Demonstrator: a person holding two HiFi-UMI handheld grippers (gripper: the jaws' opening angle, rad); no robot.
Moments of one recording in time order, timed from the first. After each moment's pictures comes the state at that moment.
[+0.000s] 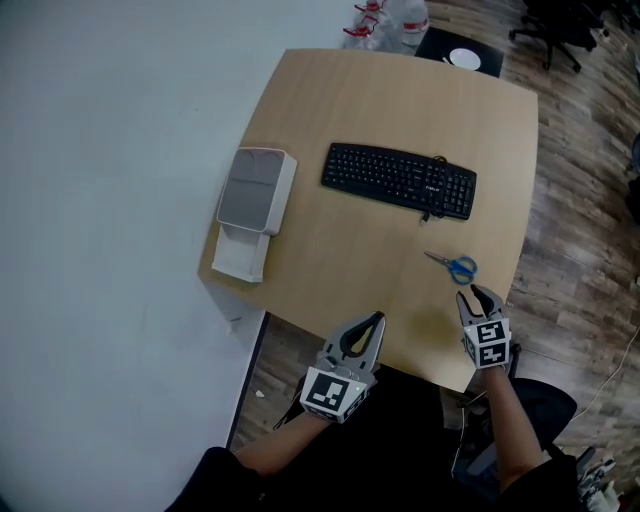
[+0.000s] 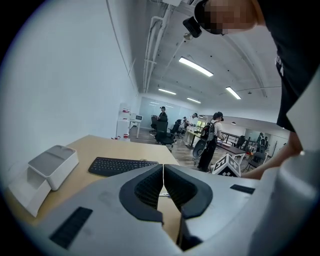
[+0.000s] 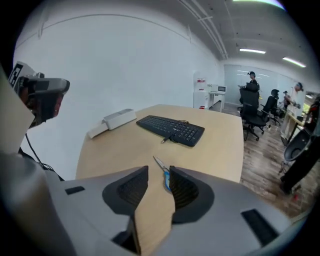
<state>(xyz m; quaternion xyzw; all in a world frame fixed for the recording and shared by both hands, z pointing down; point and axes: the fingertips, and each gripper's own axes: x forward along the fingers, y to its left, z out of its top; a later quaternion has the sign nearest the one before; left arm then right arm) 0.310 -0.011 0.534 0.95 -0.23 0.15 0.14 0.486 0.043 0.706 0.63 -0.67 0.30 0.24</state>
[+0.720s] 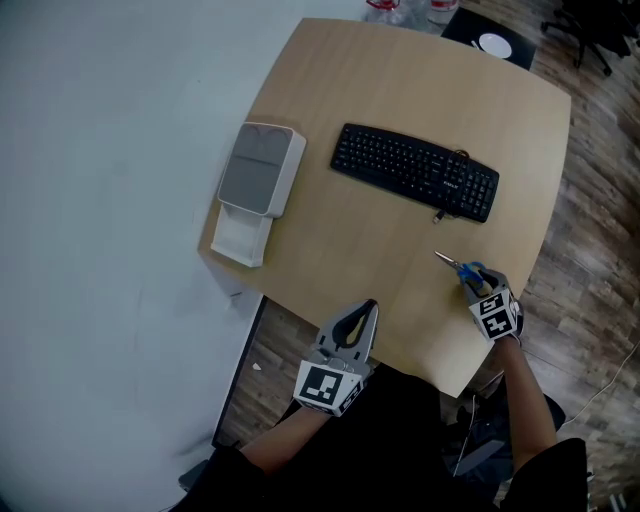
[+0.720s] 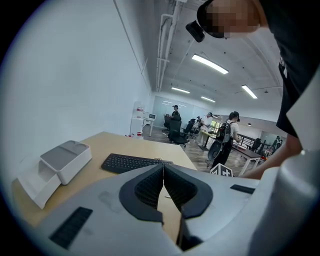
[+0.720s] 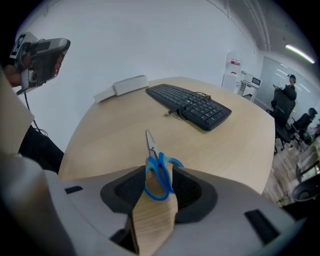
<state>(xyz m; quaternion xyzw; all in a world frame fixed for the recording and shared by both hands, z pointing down) 0.306 -0.053 0.550 0.92 -0.31 0.16 0.16 0.512 0.012 0.800 0.49 -0.71 0.32 0.40</state>
